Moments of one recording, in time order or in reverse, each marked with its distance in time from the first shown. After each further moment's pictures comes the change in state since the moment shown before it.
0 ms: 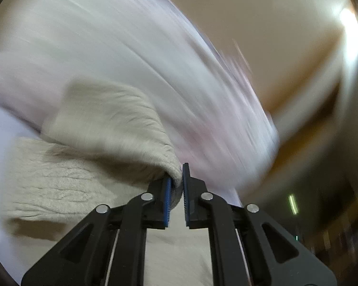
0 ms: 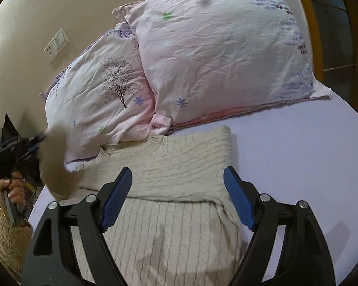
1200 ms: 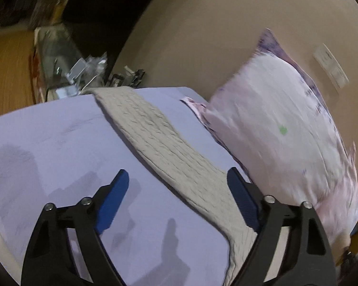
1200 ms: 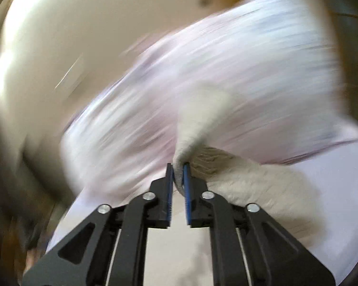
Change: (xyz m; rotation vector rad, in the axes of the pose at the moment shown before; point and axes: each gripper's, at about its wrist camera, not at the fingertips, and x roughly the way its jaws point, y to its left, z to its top) left arm -0.249 0.190 -0.094 -0.426 -0.538 0.733; right arm 0.027 0.078 0.062 -0.078 -0.035 0.219
